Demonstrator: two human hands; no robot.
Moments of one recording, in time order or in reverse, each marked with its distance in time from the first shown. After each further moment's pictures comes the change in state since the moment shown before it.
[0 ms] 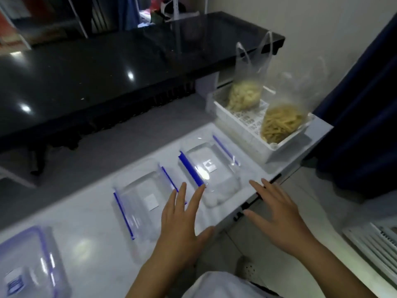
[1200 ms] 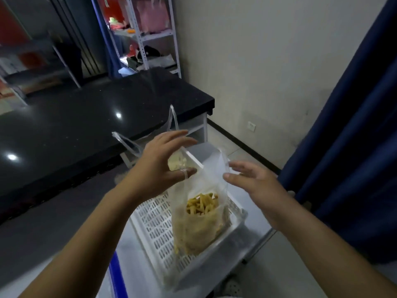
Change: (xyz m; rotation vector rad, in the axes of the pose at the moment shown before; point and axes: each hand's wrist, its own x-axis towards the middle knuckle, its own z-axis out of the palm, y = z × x) left_hand 0.403 0.314 -0.042 0.044 0.113 0.374; right_hand 0.309 0.150 -0.296 0.819 -0.033 0.014
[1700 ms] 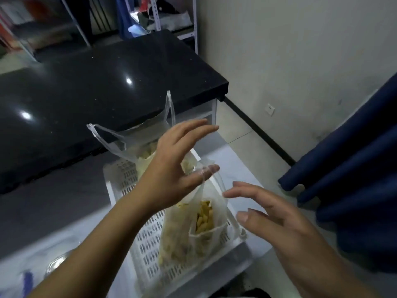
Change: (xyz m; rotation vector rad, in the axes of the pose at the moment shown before) left_hand 0.053 -0.007 0.049 -0.131 0.155 0.028; right_hand 0.002 -0.022 -0.028 -0.046 -0.250 0.008
